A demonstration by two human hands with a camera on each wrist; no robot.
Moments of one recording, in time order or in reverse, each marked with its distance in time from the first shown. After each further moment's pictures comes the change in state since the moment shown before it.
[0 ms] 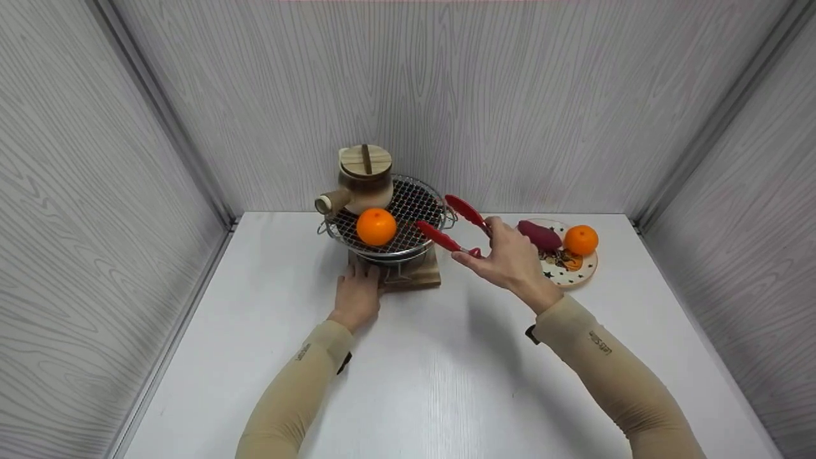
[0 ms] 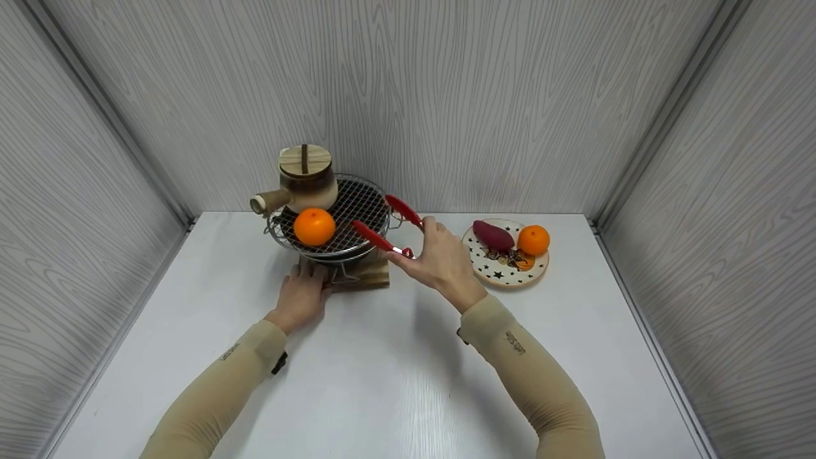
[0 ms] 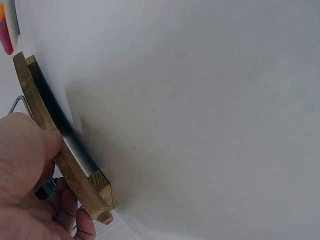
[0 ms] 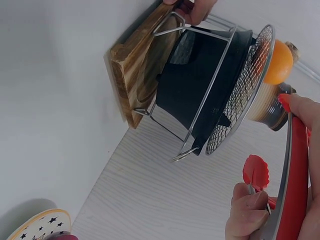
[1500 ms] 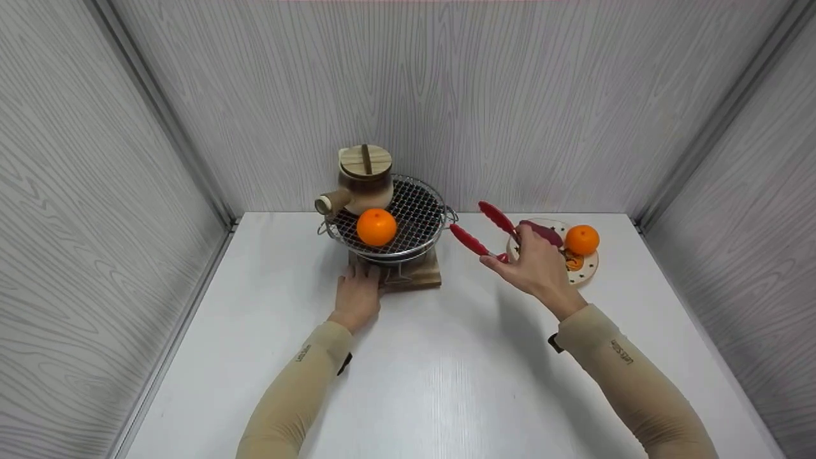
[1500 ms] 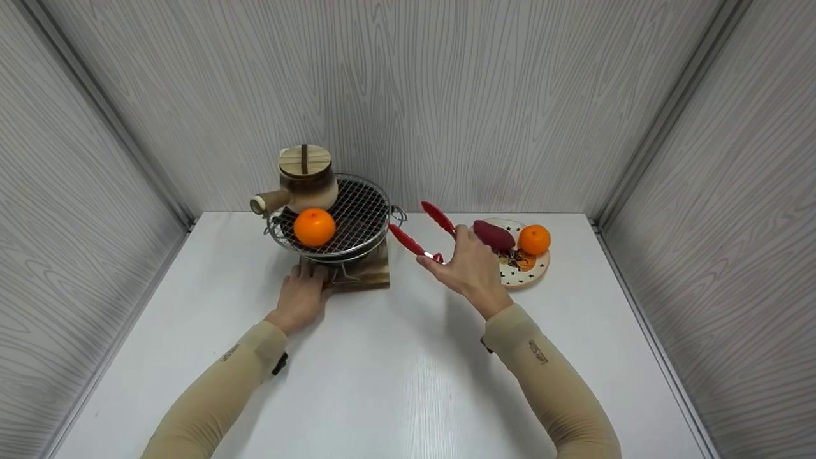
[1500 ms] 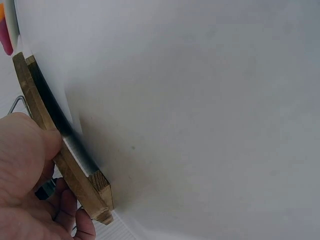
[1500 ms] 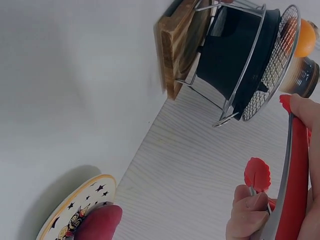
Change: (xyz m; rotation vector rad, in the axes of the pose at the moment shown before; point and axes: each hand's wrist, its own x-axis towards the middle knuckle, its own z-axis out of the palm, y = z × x) left_hand -0.002 0.000 0.003 0.016 0.084 0.026; right_hand -0.012 0.054 -0.001 -0.015 0.044 0.065
